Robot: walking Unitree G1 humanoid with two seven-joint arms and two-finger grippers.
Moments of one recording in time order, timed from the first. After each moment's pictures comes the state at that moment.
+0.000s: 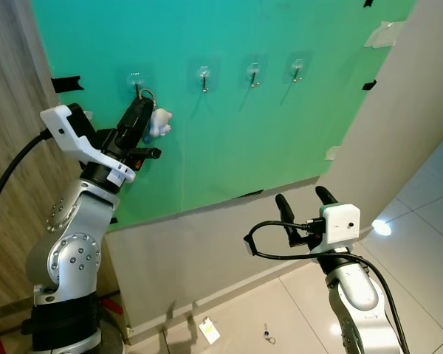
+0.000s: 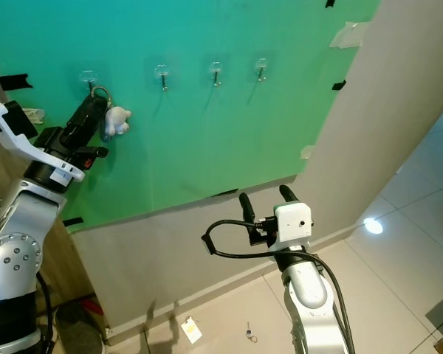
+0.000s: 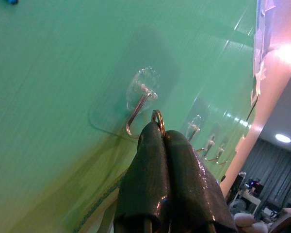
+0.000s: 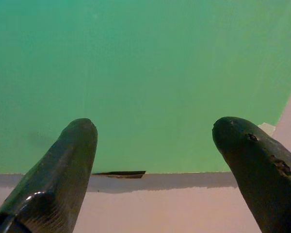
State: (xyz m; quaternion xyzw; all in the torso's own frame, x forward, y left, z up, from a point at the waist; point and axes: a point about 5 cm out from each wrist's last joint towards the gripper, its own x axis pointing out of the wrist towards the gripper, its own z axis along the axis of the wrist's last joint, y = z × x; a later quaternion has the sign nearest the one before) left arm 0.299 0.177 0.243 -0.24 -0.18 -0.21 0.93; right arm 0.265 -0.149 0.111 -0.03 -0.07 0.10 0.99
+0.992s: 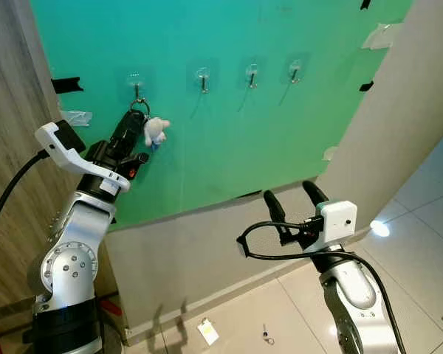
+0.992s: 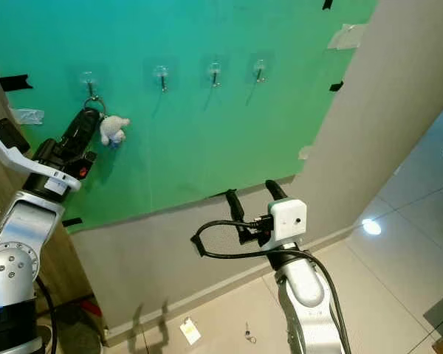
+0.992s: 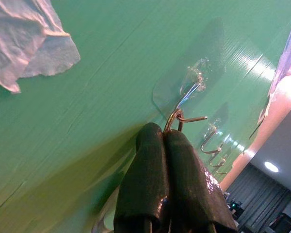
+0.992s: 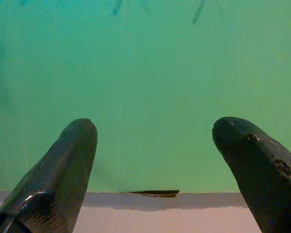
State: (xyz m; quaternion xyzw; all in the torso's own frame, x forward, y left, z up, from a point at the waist) left arm 0.299 0.188 0.223 -0.33 -0.15 -0.18 0.91; right arm 0.262 -0.135 0.122 0.01 -0.10 0.16 0.98
